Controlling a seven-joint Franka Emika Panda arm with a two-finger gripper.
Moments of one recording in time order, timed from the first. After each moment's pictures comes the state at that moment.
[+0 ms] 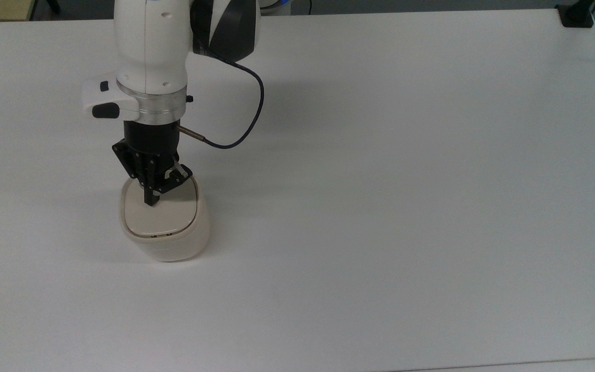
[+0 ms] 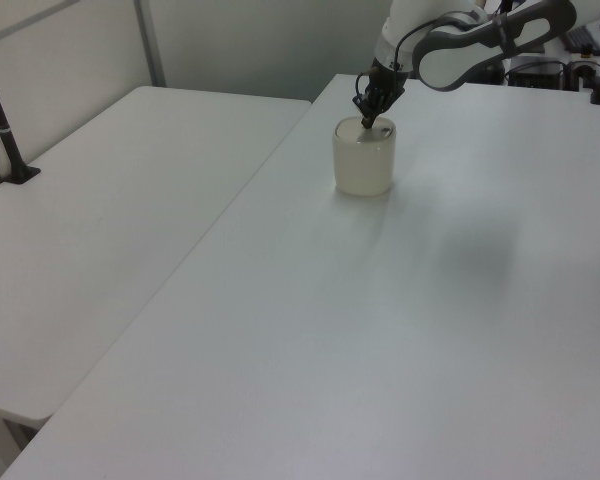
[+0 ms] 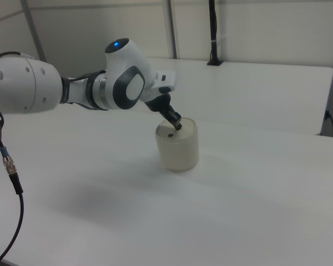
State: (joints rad) arm -0.03 0.41 -0.10 -1.63 -0.18 2.47 0.48
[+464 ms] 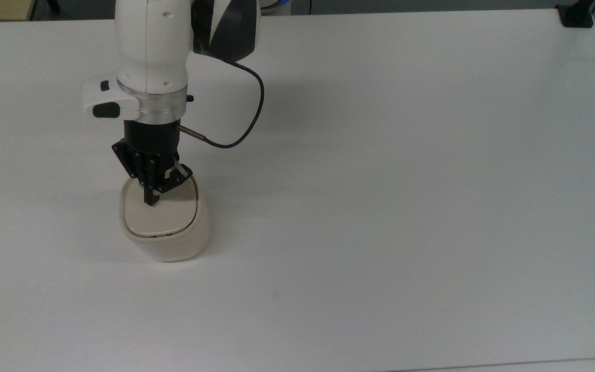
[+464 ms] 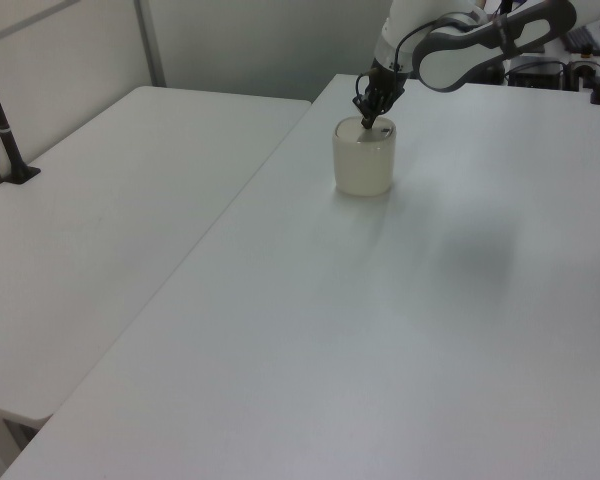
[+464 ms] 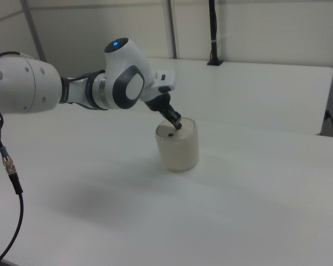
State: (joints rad) arm -0.03 0.41 -0.10 -1.63 -0.19 2.47 0.48
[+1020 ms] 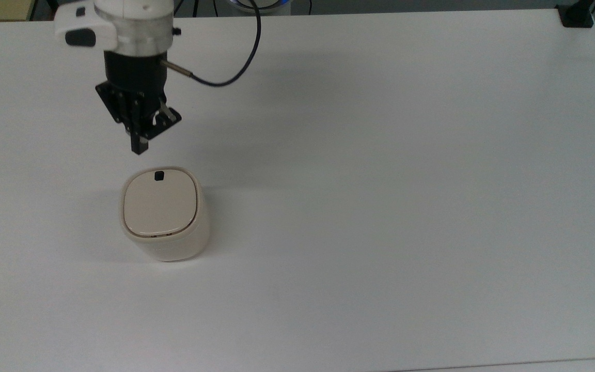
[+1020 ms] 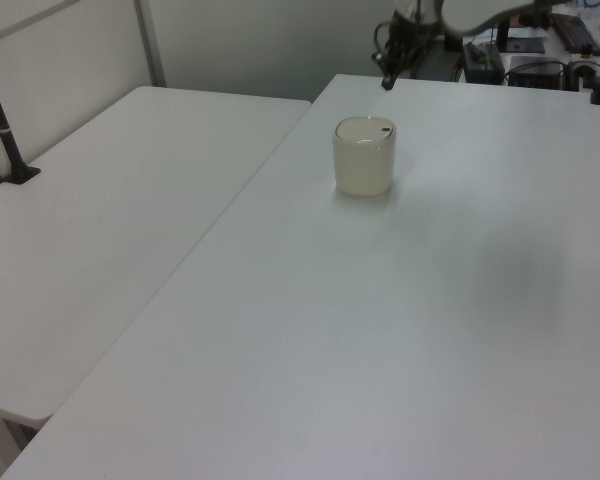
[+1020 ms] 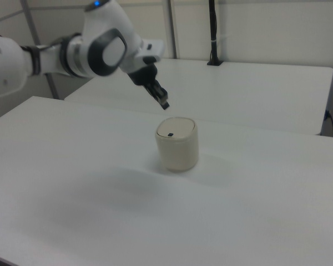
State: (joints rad) arm -0.03 0.22 -0.09 -1.64 -0.15 2.24 0.48
